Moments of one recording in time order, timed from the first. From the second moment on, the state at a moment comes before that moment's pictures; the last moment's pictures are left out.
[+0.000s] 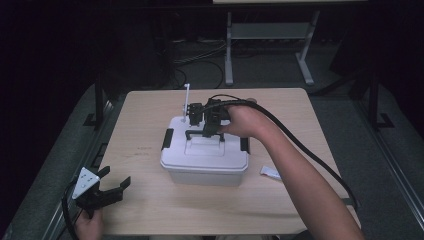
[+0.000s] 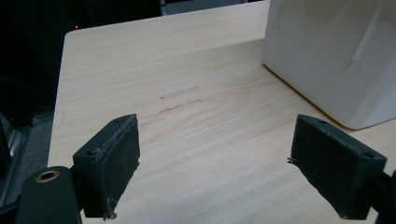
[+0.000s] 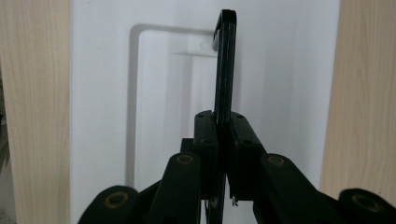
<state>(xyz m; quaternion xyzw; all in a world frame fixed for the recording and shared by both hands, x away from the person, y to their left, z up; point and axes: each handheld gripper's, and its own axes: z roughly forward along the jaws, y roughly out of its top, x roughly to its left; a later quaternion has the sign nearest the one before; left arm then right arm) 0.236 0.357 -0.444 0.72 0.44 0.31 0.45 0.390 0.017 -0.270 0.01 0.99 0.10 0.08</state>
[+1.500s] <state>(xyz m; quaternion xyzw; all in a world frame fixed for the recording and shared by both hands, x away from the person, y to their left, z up) 0.235 0.359 -0.444 0.71 0.44 0.30 0.45 0.392 0.016 -0.268 0.01 0.99 0.11 0.08</state>
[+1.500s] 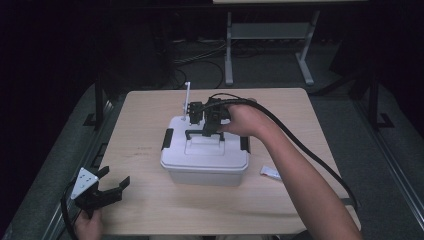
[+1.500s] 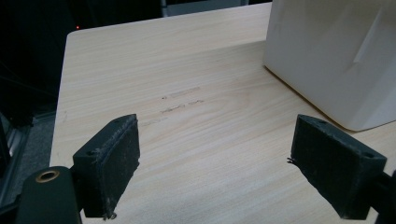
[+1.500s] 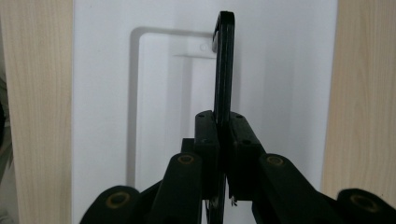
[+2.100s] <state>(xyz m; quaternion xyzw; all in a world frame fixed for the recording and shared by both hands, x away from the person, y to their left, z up) 0.236 0.360 -0.445 0.71 0.44 0.30 0.45 0.392 0.016 -0.266 0.01 0.99 0.11 0.08</state>
